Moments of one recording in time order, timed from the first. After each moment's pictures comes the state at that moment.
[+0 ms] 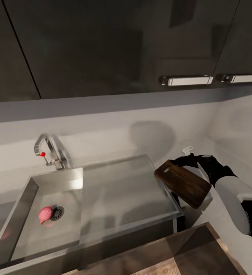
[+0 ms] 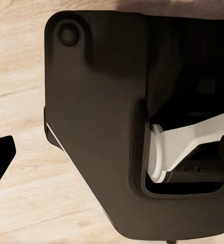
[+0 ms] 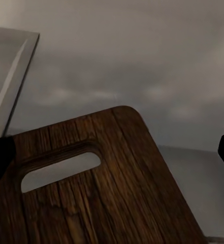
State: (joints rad) left arm 0.31 -0.06 0.00 -0.40 0.01 -0.34 -0.04; right arm -1.18 -0.24 0.06 -0.34 0.23 0.23 0.48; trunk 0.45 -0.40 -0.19
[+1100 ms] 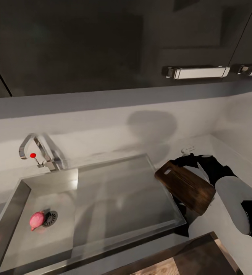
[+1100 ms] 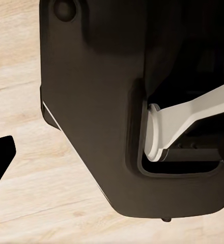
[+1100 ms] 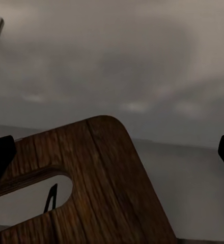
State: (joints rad) left arm 0.31 -0.07 0.00 -0.39 0.01 -0.34 -0.04; right arm -1.18 -0.24 0.06 -0.34 0.23 0.23 0.48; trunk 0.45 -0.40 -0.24
